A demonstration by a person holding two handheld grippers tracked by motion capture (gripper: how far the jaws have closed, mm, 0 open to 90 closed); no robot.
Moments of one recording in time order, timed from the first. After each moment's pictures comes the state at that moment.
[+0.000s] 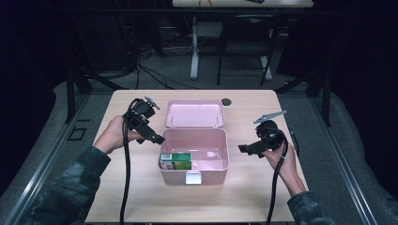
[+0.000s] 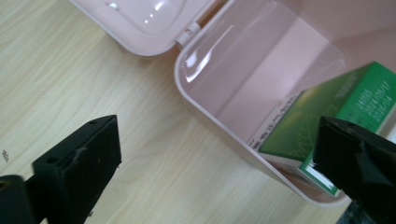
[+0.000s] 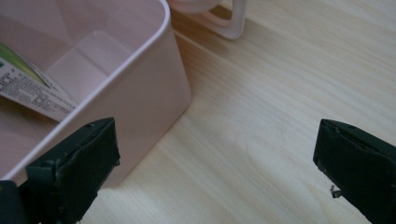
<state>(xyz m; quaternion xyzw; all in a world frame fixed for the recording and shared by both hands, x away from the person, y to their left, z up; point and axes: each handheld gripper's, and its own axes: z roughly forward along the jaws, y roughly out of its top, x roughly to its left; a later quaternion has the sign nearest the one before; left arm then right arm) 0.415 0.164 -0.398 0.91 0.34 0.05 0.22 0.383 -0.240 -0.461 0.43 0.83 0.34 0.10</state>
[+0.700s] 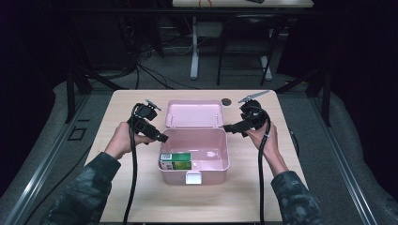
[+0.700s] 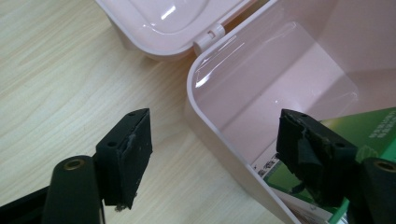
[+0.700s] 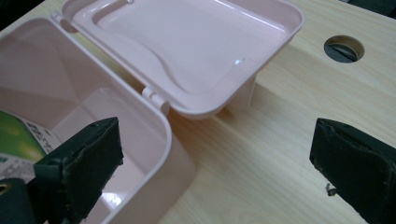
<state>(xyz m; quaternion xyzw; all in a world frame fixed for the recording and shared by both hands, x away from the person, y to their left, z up) 0.421 0.160 -0.428 0.88 0.40 0.04 0.24 0.440 -0.200 -0.441 0.42 0.83 0.37 0.09</state>
